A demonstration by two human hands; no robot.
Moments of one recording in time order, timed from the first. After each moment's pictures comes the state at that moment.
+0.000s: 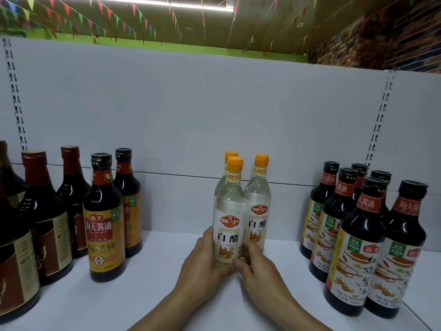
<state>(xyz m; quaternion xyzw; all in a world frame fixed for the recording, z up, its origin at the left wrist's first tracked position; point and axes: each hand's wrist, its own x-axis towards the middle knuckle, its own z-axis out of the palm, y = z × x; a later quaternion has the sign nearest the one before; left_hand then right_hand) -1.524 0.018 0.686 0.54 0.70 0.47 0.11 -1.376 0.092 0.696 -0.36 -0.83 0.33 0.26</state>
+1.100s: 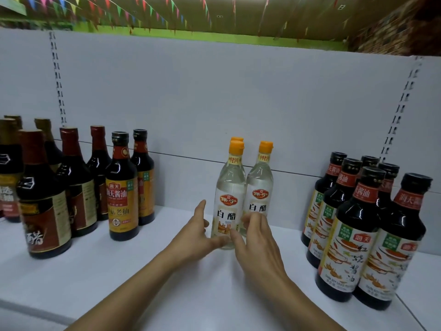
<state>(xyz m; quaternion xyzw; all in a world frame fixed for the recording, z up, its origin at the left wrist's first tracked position) -1.513 -0.010 0.719 0.44 0.75 0.45 0.19 -1.363 0.074 0.720 -0.32 -0.86 0.19 0.34</state>
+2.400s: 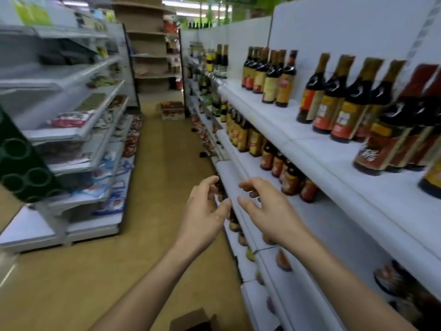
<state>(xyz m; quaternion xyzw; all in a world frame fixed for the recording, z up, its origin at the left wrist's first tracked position) -1.423 -0.508 0.636 -0.07 0.83 0.51 -0.21 -1.470 -0.342 0.670 0.24 -0.90 0.37 0.04</state>
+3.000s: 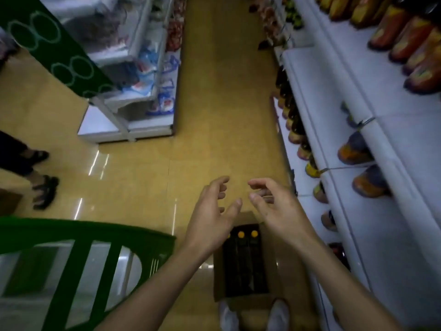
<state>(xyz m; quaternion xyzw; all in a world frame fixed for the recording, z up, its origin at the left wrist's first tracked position) -1.353 -0.576 0.402 -0.27 0.84 0.48 -0.04 -1.450 -0.431 0.389 0.22 -0.83 0.47 -0.20</state>
